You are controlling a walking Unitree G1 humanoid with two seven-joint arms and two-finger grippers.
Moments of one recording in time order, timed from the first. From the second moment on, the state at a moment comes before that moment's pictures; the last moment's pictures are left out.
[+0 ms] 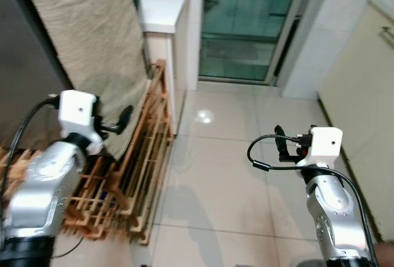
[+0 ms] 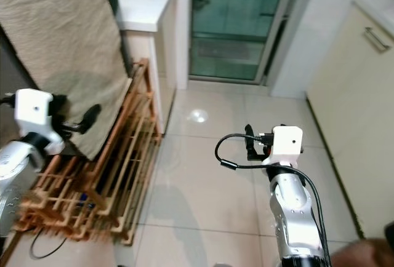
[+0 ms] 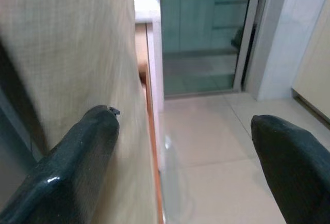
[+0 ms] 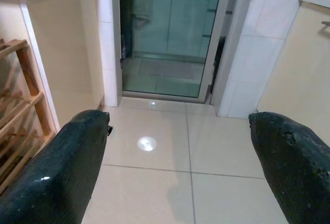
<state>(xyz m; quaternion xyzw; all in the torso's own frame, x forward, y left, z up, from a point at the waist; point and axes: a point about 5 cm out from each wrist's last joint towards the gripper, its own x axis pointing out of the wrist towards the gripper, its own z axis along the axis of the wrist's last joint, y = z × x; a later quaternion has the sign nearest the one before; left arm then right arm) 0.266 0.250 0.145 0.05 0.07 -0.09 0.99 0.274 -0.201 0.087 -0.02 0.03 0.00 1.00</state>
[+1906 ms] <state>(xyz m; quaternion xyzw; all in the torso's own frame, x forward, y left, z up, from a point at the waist) 0.360 0.111 0.191 -0.18 -0.01 -0.23 0.96 0.275 -0.193 0.094 -0.01 0.00 -0.03 1.00</state>
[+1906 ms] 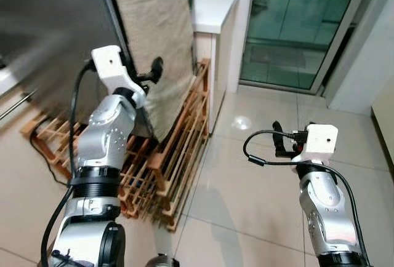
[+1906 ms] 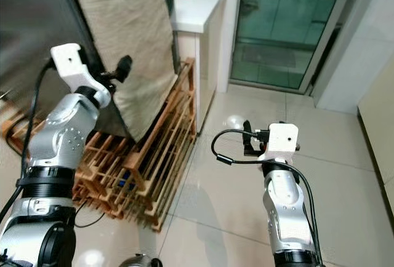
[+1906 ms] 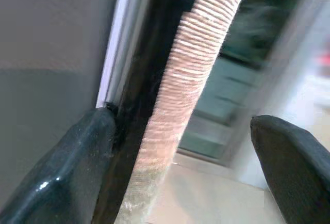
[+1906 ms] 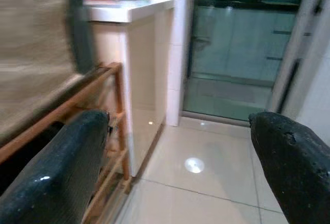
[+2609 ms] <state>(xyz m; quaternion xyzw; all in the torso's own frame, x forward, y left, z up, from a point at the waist) 0.337 0.049 0.215 -0.17 -0.09 -0.39 0.90 0.240 -0.204 0.080 -0.01 0.02 -0.07 1.00</state>
